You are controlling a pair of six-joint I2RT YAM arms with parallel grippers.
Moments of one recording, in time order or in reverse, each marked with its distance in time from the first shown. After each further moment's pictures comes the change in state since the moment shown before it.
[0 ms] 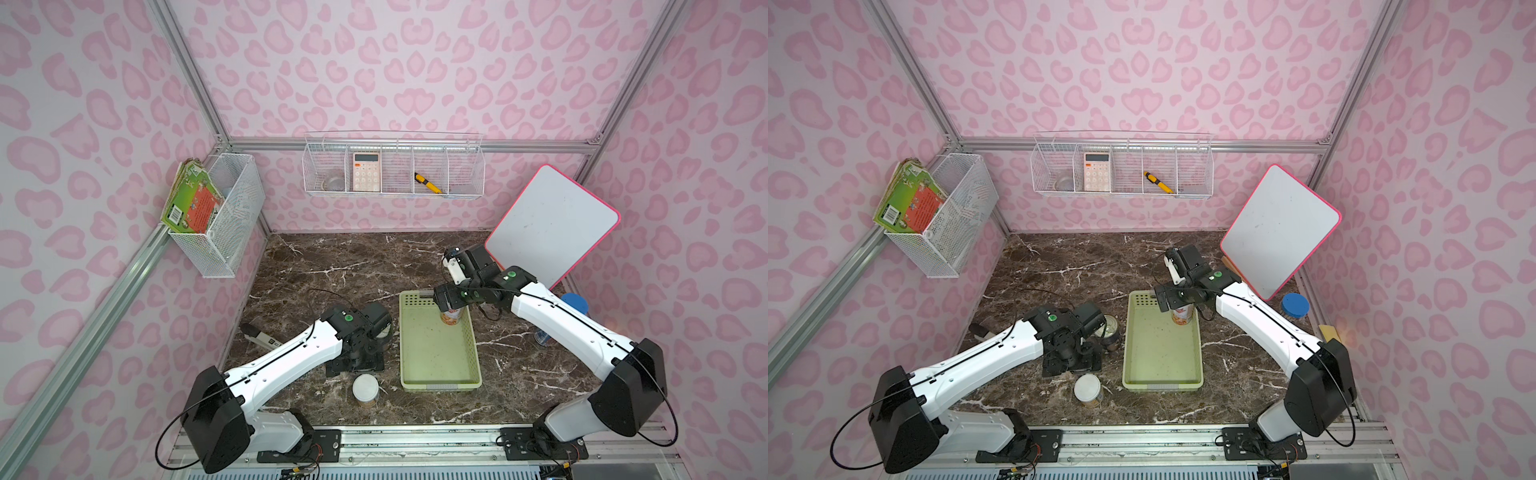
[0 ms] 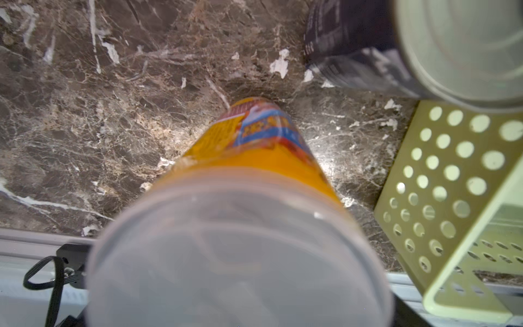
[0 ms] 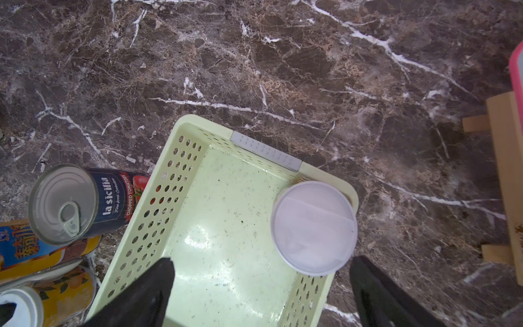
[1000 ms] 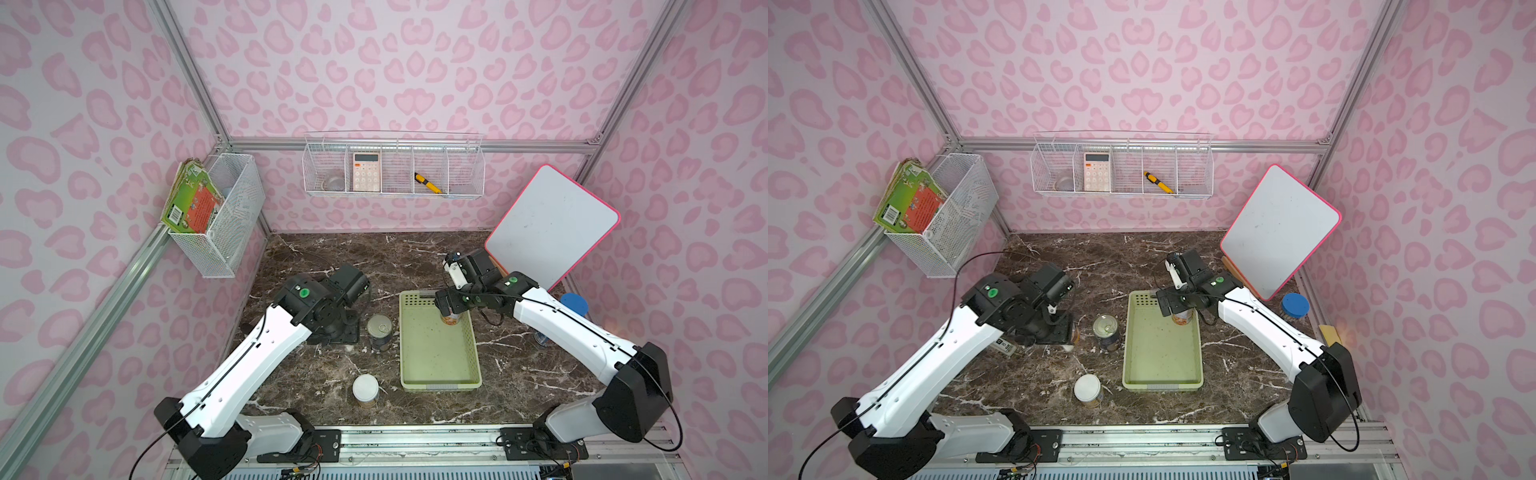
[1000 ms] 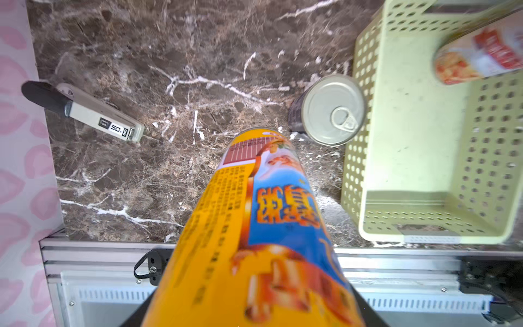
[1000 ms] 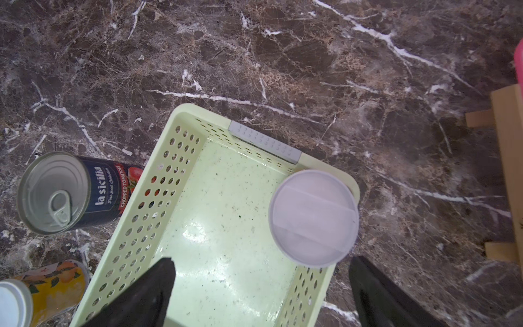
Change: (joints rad) left arm 0.063 -0.045 0.588 -0.384 -0.119 0.214; right arm -0.021 -0.054 -0.074 0.031 0.004 -0.006
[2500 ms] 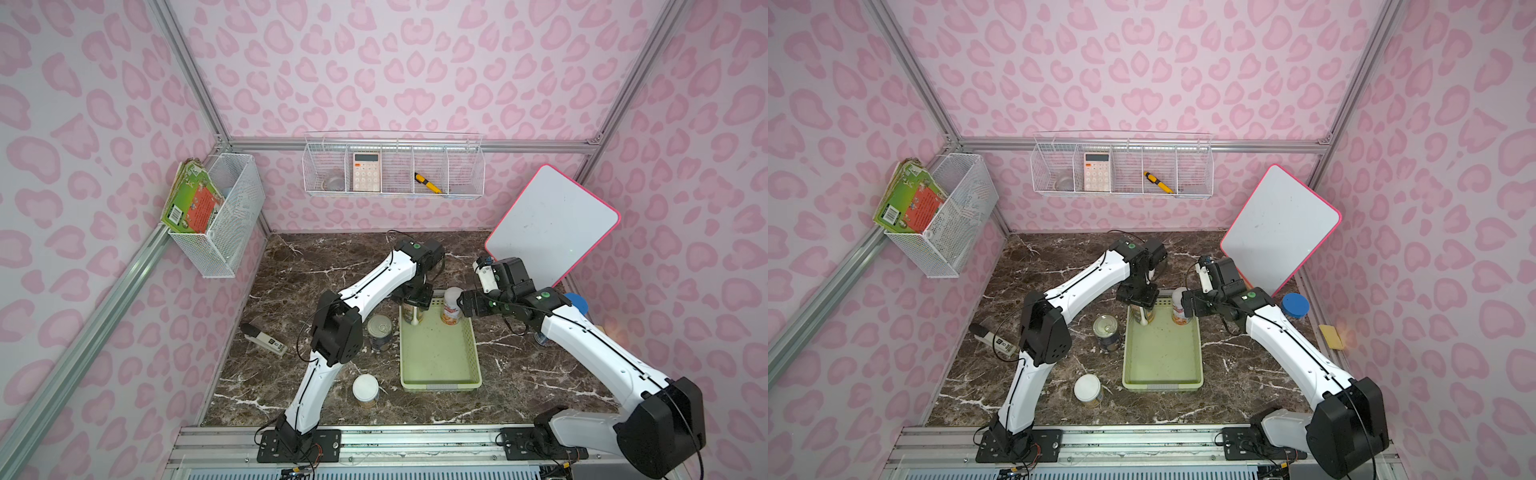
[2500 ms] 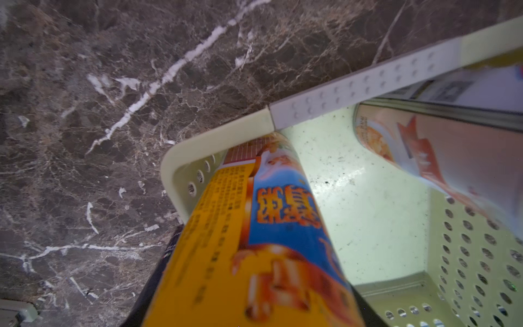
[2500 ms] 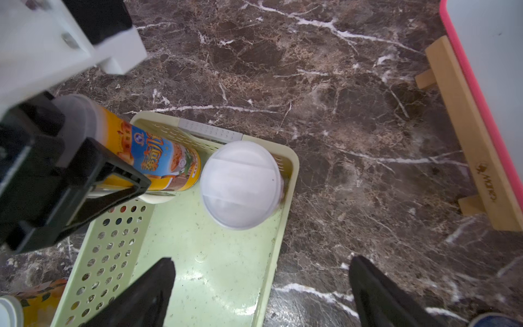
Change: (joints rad) left arm -0.042 0.935 0.572 0.202 0.132 0.246; right arm -0.159 -0.185 -0.212 0.108 -0.098 0.018
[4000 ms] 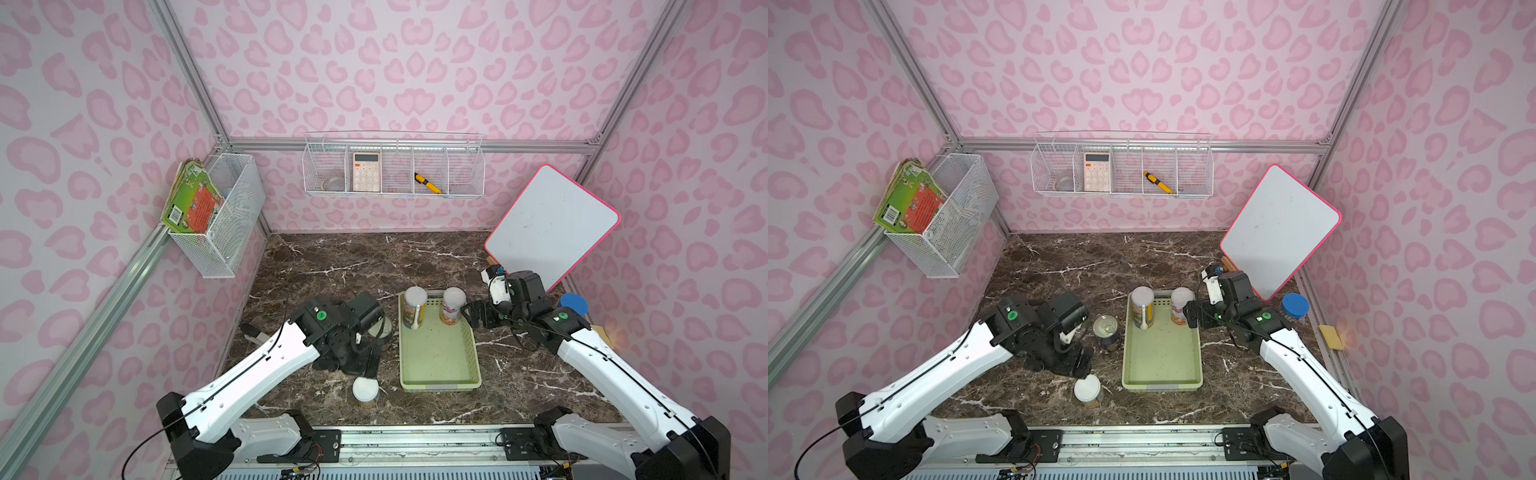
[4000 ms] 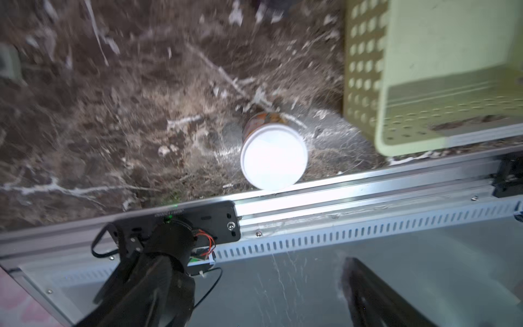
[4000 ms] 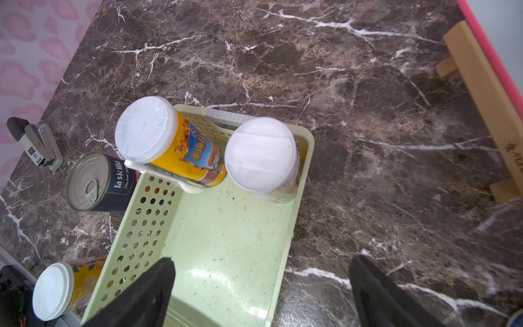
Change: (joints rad) left arm -0.145 -1.077 -1.078 -0.058 0.072 -0.383; right arm -0.006 -0.145 -0.113 0.045 -0.098 0.042
